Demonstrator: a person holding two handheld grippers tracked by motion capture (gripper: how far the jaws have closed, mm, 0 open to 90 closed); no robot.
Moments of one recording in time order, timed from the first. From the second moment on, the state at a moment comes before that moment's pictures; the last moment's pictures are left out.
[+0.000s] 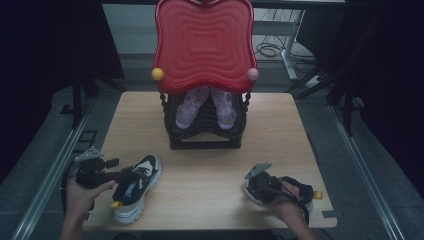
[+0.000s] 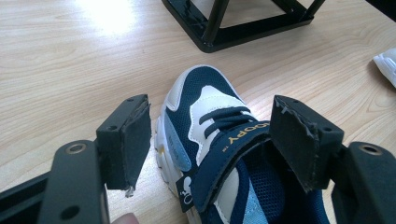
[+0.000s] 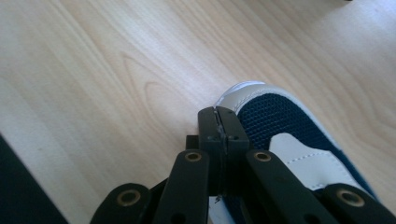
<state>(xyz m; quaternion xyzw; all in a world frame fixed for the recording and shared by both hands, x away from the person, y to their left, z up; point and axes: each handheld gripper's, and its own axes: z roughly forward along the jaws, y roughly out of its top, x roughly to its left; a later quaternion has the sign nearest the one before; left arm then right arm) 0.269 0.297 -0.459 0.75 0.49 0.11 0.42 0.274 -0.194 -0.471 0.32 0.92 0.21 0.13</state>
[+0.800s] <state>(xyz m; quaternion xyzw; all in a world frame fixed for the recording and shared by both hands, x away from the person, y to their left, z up) 0.270 0.297 -0.461 0.76 0.49 0.11 0.42 0.317 -0.197 -0.461 0.34 0.91 0.21 0.08</state>
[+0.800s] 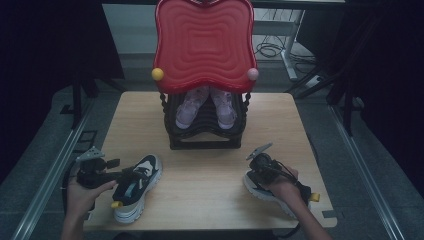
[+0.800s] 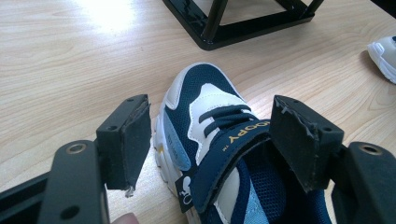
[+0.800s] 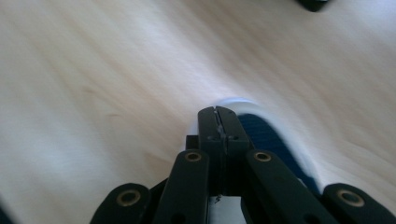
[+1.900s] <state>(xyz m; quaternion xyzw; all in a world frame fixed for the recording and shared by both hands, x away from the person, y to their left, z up) 0.270 0.296 -0.462 0.76 0.50 0.11 0.41 0.355 -0.194 -0.467 0.37 0.91 0.16 0.09</state>
